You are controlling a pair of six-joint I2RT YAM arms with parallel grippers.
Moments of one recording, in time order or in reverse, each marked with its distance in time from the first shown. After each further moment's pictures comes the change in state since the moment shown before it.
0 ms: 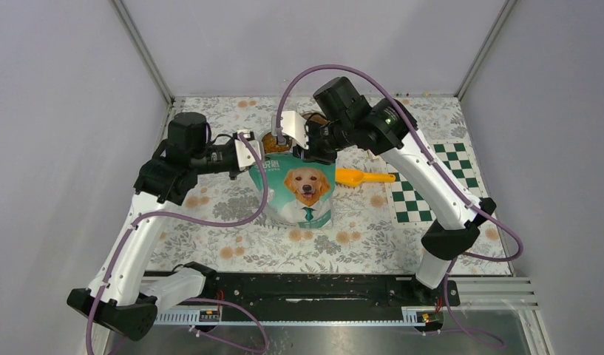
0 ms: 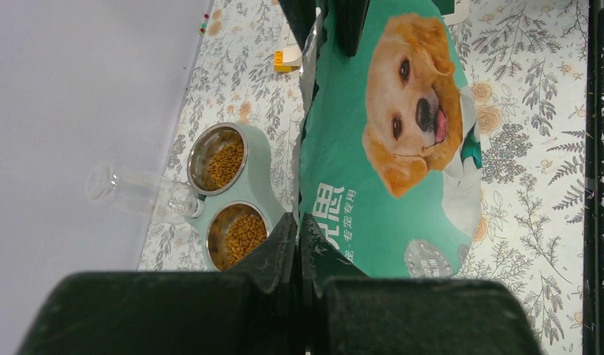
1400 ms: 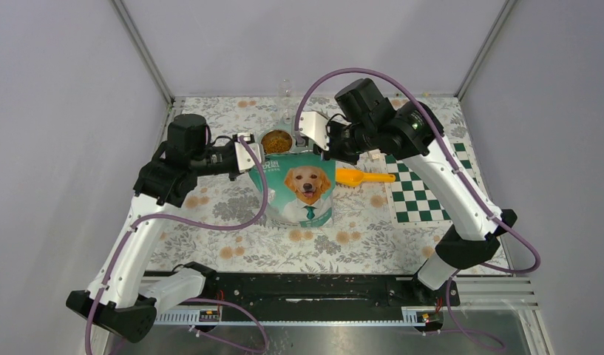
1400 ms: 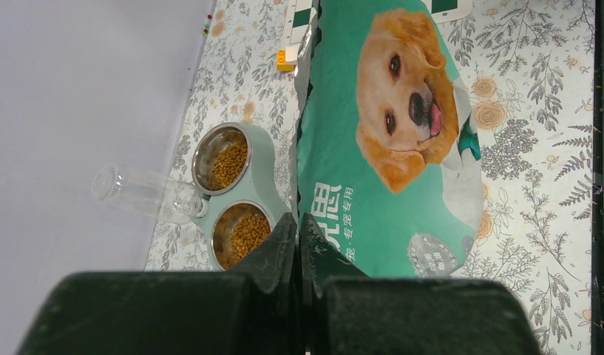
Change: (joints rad) left arm -0.005 -0.015 -0.012 0.000 -0.010 0.019; right arm -0.040 -0.115 -0.059 -0.089 0.122 -0.008
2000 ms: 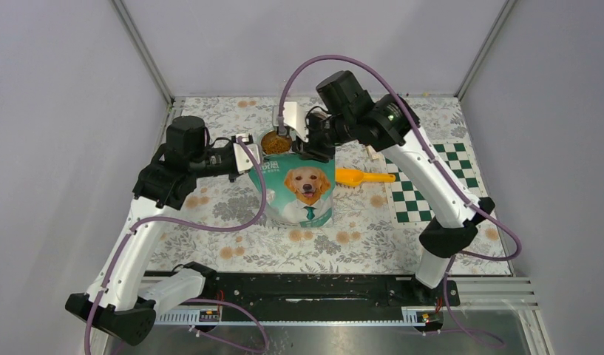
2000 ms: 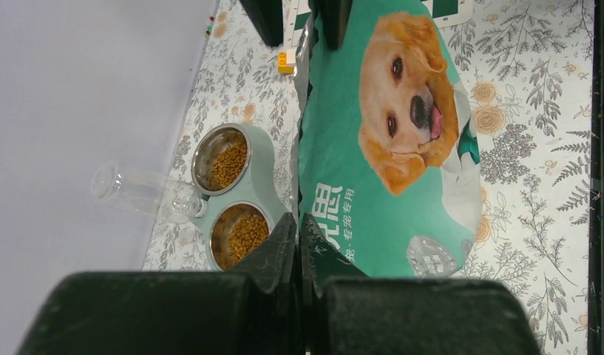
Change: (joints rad) left arm 0.001 -0.015 -0.021 0.021 0.002 -0.018; right arm 0.012 0.116 0.102 0.089 -0.149 0.050
